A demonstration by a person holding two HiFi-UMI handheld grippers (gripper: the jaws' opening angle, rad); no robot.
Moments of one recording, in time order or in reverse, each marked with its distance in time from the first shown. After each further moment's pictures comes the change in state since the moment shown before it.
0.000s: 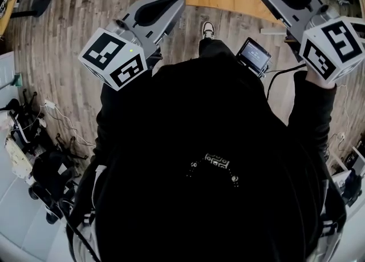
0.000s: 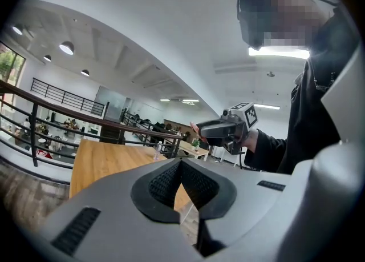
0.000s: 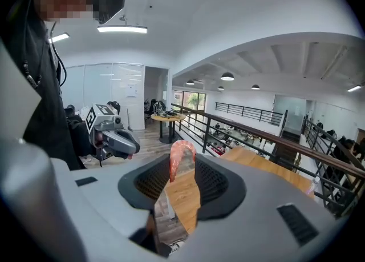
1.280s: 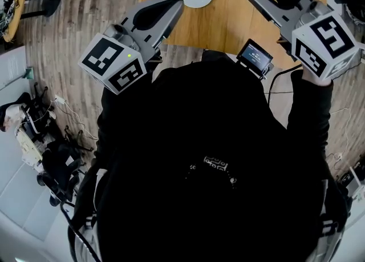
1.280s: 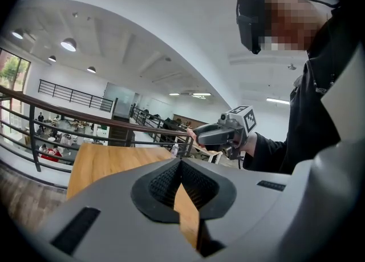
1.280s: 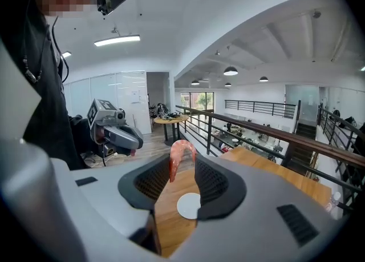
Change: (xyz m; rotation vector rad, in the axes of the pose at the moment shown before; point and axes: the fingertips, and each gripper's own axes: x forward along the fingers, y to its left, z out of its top) left arm 0.171 0.111 0.089 -0.037 0.067 0.104; right arm 0.071 -0.211 0.012 0.052 0.001 0.150
